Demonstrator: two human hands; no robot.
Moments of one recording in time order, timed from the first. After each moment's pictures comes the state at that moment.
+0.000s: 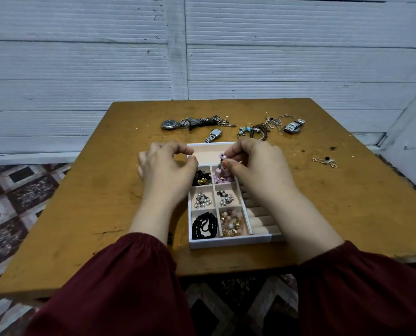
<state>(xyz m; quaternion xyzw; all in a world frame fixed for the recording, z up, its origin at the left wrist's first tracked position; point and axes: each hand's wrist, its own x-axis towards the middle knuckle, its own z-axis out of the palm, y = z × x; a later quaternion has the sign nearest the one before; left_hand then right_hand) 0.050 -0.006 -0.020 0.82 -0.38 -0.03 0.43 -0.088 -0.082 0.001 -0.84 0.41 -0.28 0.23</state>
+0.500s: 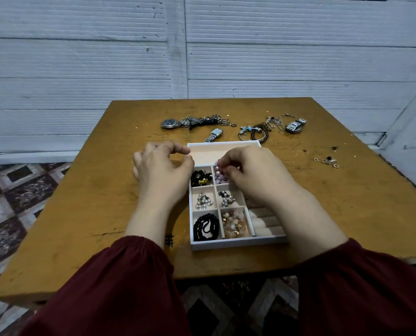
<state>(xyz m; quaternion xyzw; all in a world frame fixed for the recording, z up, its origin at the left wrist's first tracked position) 0.056 -0.003 -0.020 0.82 -0.38 -0.01 0.43 -0.082 -0.087 0.000 -0.89 0.39 -0.15 0.17</state>
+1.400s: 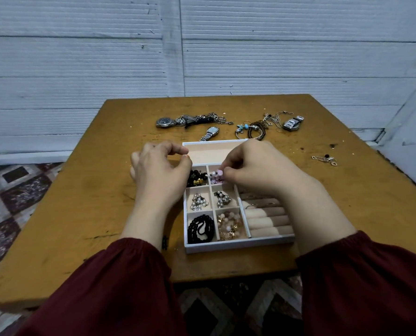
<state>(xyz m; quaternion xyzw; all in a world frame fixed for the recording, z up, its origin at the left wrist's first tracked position) 0.052 -0.008 -0.023 0.82 -0.38 -0.01 0.43 -0.090 -0.097 0.014 -0.90 0.36 -0.11 0.23</state>
